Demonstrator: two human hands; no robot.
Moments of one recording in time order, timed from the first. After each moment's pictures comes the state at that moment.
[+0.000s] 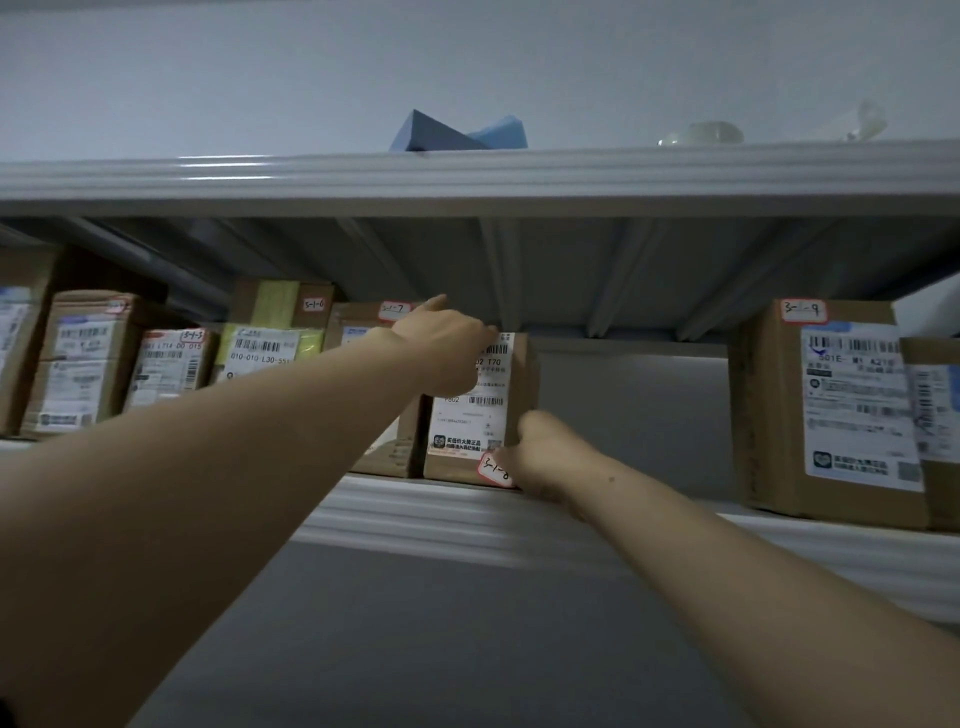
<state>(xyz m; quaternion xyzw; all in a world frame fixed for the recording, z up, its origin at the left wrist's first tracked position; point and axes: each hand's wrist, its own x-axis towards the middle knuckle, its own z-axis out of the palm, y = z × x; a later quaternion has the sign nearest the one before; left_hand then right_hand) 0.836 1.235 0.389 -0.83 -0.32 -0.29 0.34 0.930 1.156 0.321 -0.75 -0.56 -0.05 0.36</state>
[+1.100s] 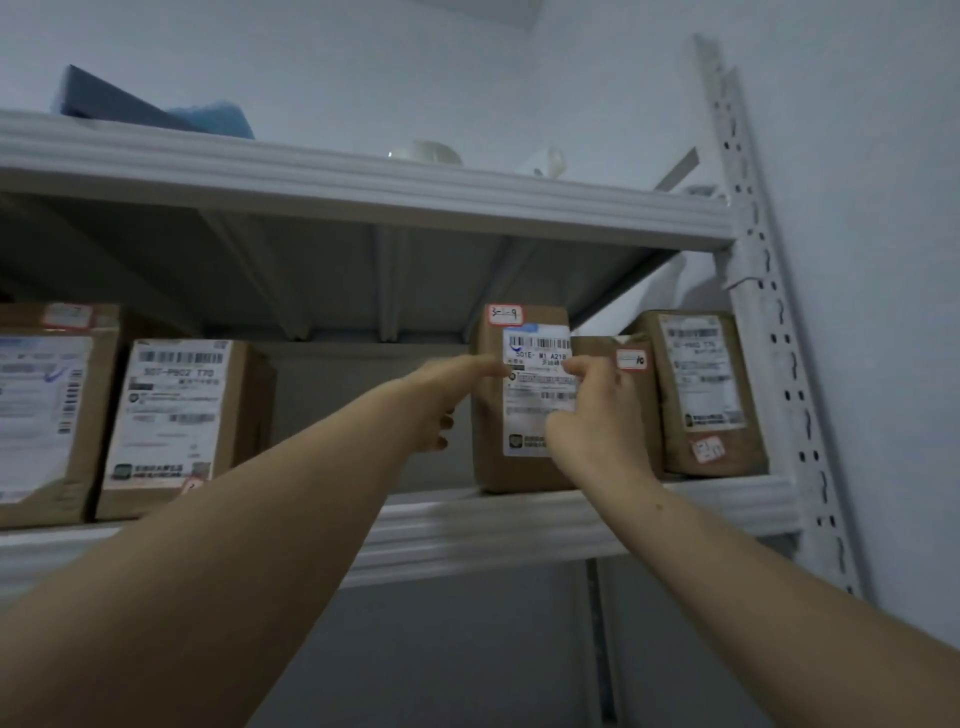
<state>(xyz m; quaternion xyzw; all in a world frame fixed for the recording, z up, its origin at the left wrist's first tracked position) 1.014 1.107 0.365 -0.78 -0.18 -0.34 -0.50 1.071 0.994 0.311 -0.70 -0.32 -0.33 0.54</state>
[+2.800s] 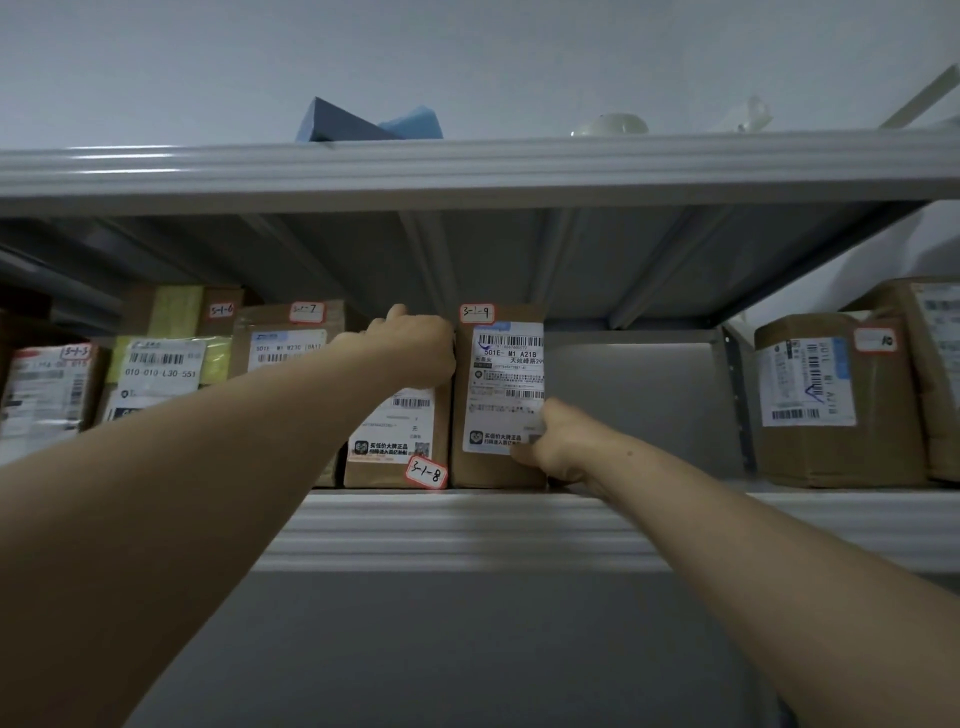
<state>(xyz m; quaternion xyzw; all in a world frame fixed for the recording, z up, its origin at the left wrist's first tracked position) 0.886 1.244 0.398 -0.84 -0.41 -0.32 0.14 0.997 1.138 0.328 -0.76 -0.49 0.00 0.44</state>
